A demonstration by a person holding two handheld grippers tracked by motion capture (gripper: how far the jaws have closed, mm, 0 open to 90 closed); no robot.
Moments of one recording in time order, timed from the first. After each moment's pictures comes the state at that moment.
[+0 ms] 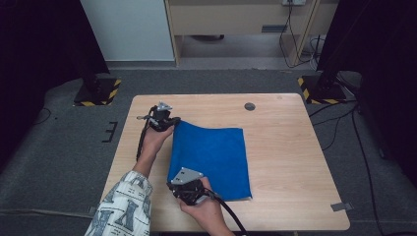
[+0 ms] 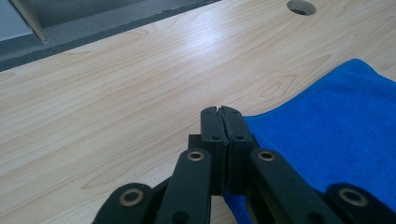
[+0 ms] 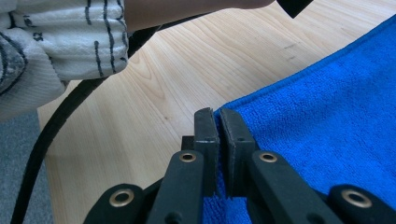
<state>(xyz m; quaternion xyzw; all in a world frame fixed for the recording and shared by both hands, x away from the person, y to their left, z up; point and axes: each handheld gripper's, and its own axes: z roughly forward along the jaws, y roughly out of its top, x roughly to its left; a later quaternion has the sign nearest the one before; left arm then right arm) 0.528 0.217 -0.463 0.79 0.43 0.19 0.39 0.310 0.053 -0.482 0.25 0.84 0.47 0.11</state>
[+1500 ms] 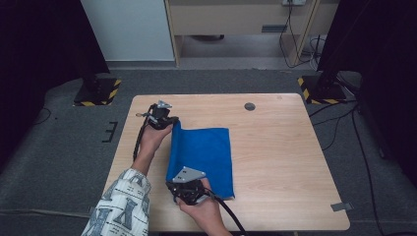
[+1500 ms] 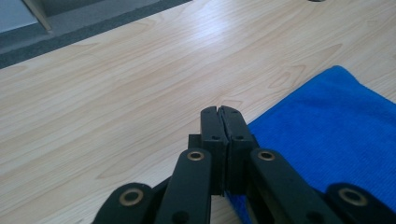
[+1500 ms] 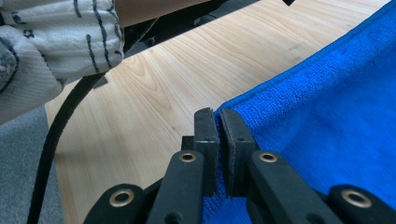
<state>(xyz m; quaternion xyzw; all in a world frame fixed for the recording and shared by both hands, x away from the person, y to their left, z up) 0.532 0.212 -0.458 0.80 0.44 0.19 0.37 0.311 0.052 -0.485 0.28 0.82 0.49 0.09</state>
